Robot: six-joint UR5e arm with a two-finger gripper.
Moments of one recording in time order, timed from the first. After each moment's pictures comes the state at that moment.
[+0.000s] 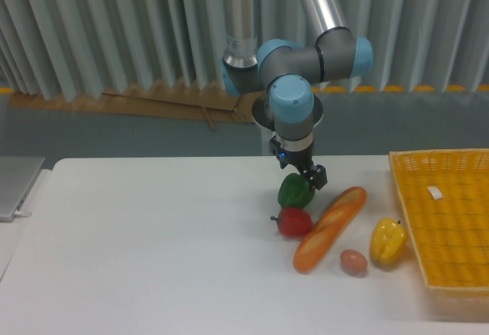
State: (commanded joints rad) arm 2.39 -1.69 -1.79 -1.41 1.70 1.05
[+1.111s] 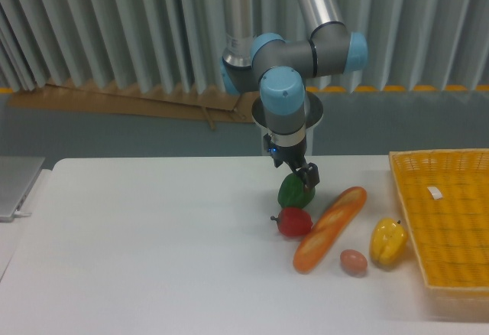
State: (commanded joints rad) arm 2.35 -1.68 -1.77 -1.41 1.69 1.05
